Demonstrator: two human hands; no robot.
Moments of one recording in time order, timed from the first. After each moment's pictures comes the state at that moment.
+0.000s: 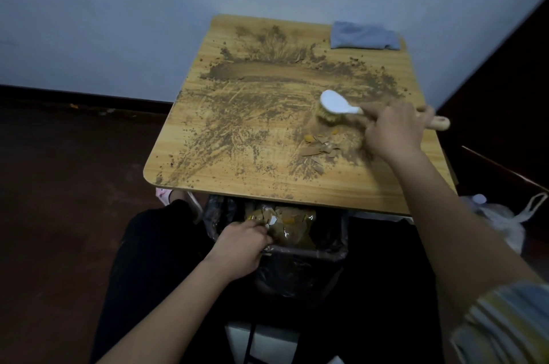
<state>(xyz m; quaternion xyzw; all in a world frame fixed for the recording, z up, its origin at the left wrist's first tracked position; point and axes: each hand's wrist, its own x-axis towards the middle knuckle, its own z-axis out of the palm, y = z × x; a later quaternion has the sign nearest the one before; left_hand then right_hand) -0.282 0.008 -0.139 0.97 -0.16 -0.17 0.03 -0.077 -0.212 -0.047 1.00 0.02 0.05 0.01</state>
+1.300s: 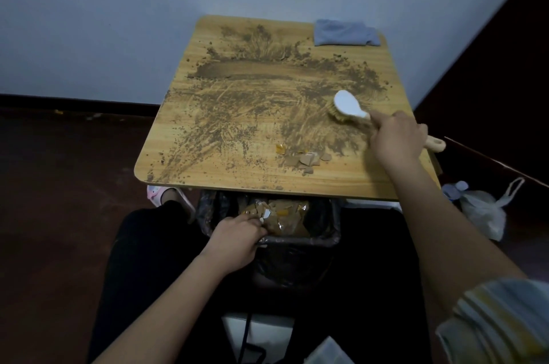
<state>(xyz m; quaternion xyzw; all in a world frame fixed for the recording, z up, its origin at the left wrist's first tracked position) -0.285 0.005 -0.142 0.98 -0.16 -0.14 0.06 -0.105 -0.244 -0.055 1.00 -0.03 0.06 -0.01</state>
